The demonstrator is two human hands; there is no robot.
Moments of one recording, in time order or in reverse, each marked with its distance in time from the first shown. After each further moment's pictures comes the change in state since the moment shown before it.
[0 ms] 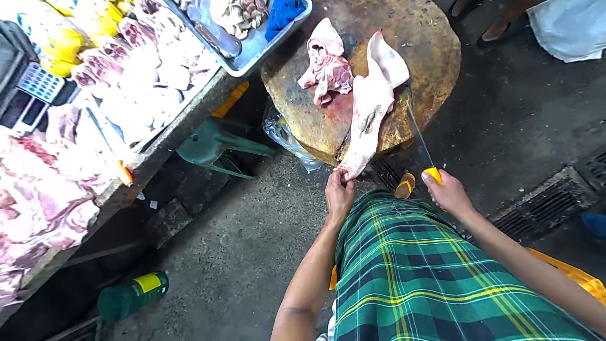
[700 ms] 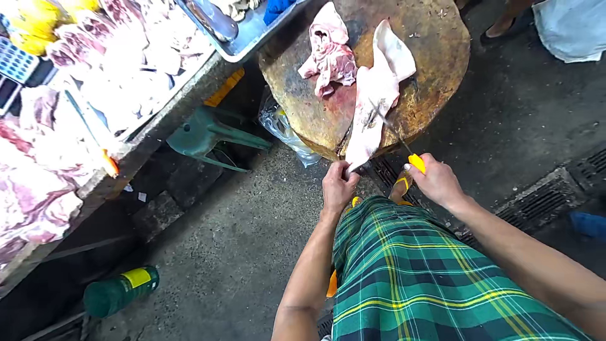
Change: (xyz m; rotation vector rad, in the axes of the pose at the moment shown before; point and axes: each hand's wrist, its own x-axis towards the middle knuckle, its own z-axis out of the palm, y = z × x) left_hand 0.007 0.006 -0.016 -0.055 0.066 0.228; right_hand -0.007 -0.072 0.009 -0.381 0.059 -0.200
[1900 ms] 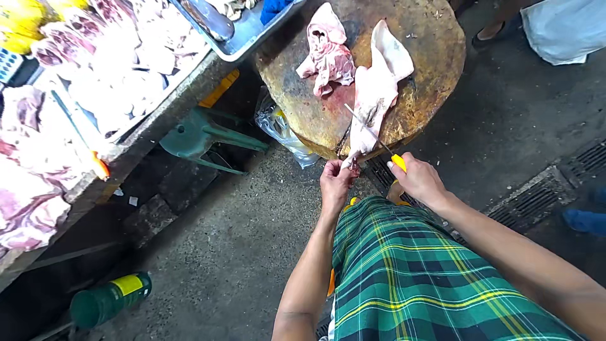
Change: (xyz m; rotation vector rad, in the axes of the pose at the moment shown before) left_hand 0.013 0.019 -0.011 -0.764 -0.020 -0.546; right_hand 0.001 -0.040 0.019 -0.092 -0.021 -0.066
